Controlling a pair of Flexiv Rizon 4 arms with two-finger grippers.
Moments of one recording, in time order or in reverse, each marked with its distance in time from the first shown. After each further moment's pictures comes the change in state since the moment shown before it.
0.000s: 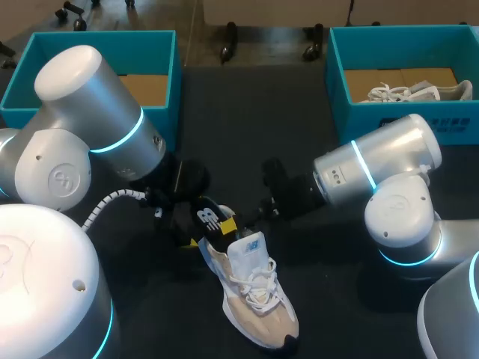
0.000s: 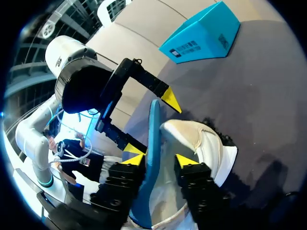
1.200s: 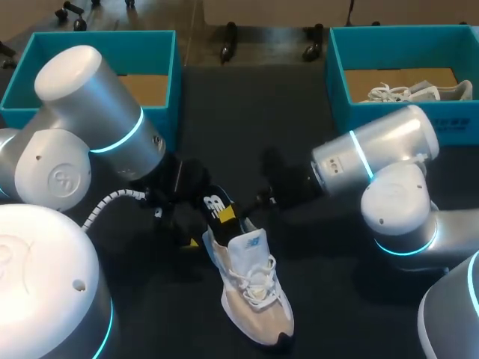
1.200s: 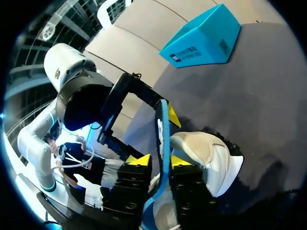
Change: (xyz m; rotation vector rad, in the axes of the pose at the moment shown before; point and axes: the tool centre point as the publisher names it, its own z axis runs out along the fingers) left arm 0.000 0.000 0.000 0.000 0.000 0.000; right arm -0.001 0.020 -0.001 -0.009 0.006 0.019
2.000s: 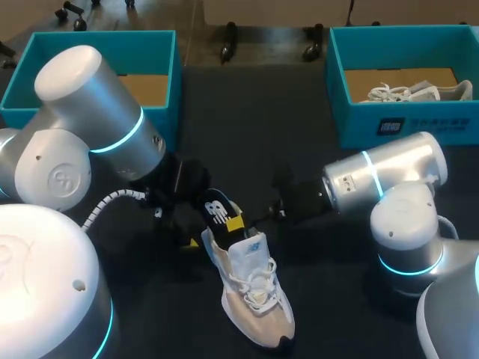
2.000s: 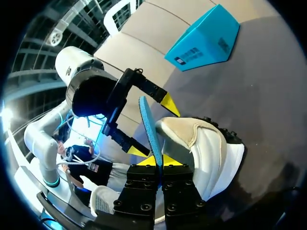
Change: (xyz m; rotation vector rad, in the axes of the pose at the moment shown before) left arm 0.000 0.000 0.000 0.000 0.000 0.000; right arm -0.003 -0.019 -0.005 -0.078 0.095 -0.002
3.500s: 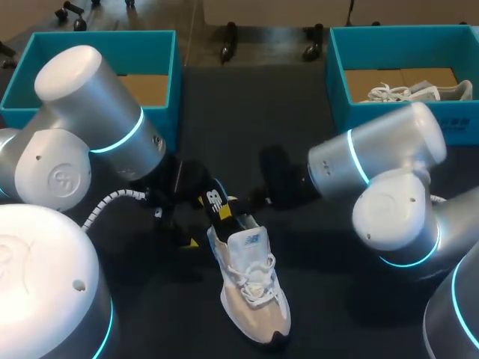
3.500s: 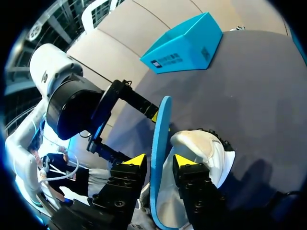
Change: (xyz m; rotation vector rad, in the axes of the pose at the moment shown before) left arm 0.000 0.000 0.000 0.000 0.000 0.000; right arm 0.001 0.024 -0.001 0.018 -0.314 0.039
